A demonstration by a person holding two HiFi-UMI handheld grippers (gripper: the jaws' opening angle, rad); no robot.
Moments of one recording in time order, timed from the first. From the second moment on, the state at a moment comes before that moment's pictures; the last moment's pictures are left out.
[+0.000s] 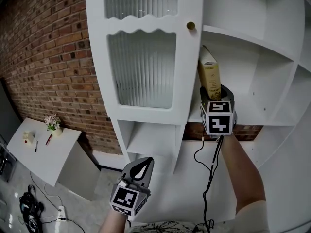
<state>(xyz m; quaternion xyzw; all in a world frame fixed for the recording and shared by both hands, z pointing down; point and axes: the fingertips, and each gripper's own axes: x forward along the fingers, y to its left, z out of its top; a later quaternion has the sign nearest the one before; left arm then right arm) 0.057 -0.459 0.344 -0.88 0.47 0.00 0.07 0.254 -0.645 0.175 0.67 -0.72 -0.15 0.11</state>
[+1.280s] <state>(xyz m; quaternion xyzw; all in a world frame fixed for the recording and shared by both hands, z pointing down) 0.003 -0.359 0.376 -0.91 0.42 -0.01 0.05 0.172 -0.383 0.306 0.64 -0.76 -0.10 0.06</state>
